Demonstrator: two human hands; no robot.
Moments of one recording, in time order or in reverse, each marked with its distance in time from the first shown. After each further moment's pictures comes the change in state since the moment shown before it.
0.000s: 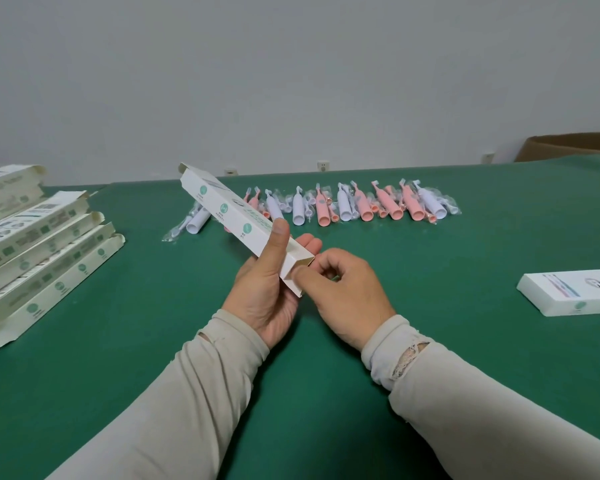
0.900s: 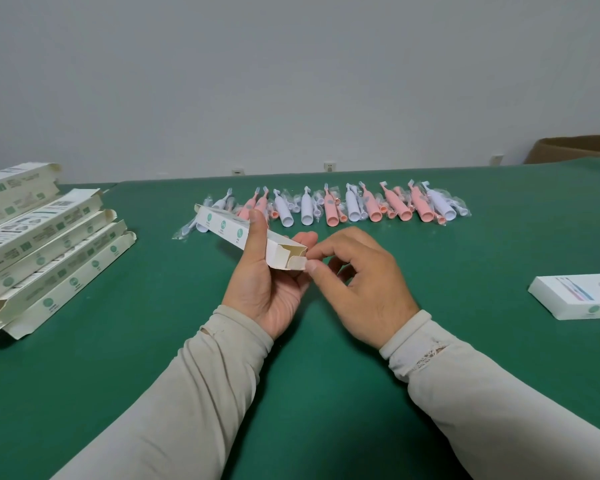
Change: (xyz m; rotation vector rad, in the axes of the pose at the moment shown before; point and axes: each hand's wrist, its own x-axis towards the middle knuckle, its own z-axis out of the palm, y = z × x) left_hand 0.007 0.014 -0.008 -0.051 0.074 -0.069; right_hand 0.001 -0.003 -0.014 -0.161 -0.001 -0.512
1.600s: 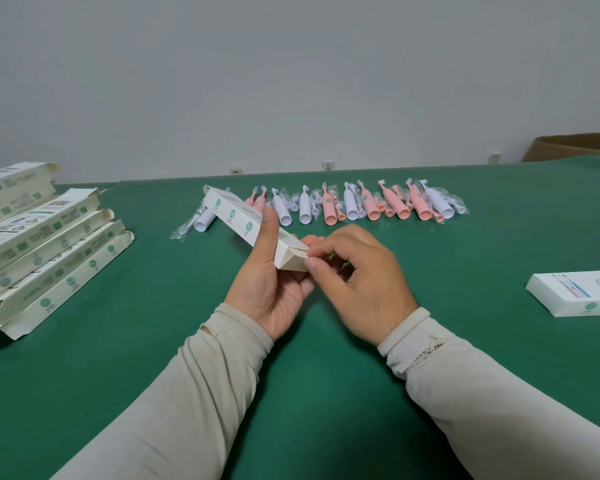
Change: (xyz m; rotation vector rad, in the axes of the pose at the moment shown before) left_hand -0.005 -0.005 0.004 0.049 -0.081 -0.029; right_hand 0.001 0.000 -0.002 -0.019 0.002 0.033
